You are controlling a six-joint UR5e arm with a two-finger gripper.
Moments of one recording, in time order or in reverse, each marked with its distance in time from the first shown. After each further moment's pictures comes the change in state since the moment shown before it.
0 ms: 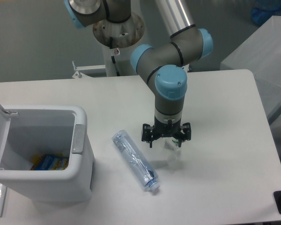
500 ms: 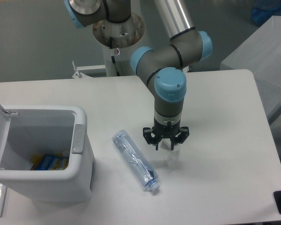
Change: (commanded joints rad) arm 0.002 0.005 0.011 -0.002 -0.003 -0.002
